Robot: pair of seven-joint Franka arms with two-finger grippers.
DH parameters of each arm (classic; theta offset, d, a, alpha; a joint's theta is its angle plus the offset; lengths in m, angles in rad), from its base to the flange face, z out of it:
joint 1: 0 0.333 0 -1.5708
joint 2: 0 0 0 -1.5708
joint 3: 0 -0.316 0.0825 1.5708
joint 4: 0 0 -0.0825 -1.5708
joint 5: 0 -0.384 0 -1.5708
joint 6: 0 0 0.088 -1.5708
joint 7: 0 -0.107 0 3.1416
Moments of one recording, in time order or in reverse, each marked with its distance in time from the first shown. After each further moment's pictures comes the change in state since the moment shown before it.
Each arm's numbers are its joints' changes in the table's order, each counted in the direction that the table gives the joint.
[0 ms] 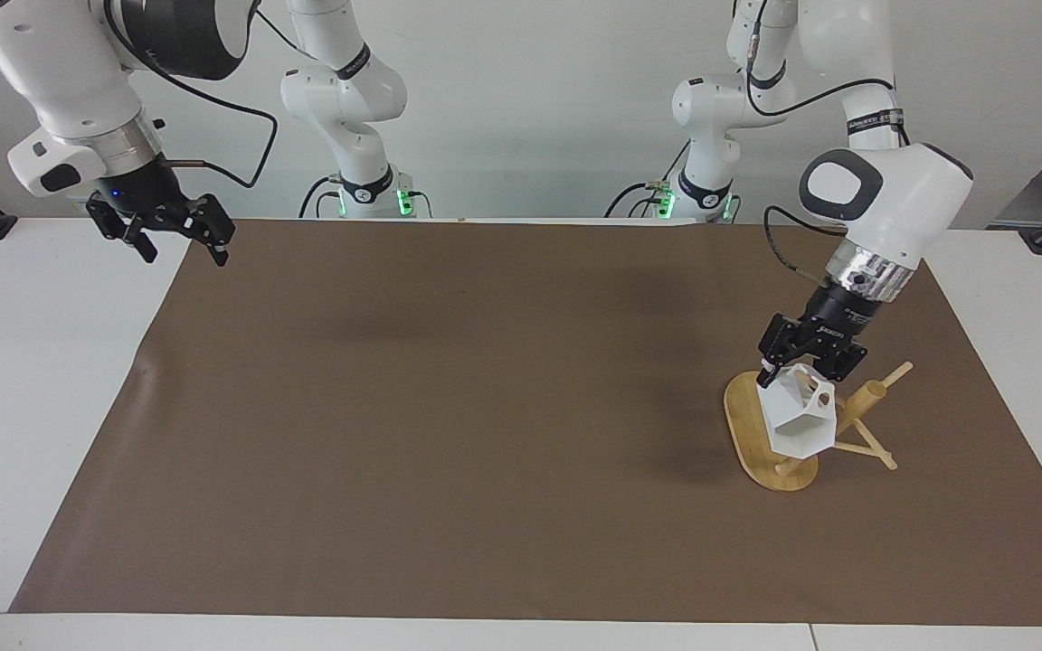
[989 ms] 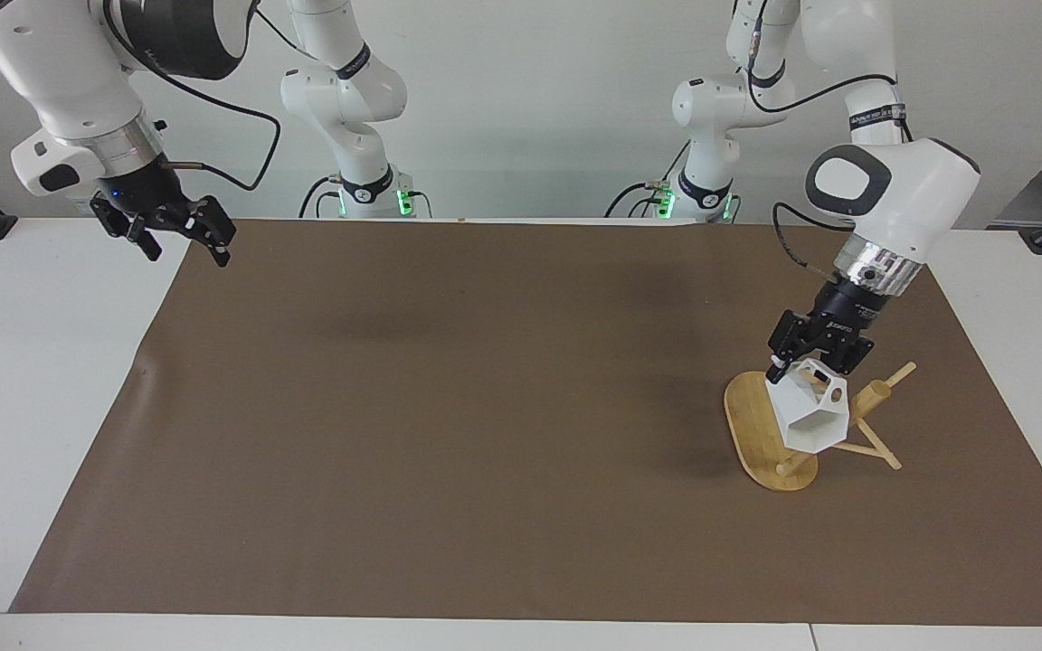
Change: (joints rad) left arm 0.025 -0.032 0.005 0.023 0.010 -0.001 0.011; right arm 0.001 -0.004 -0.001 0.002 -0.011 -0.002 -0.013
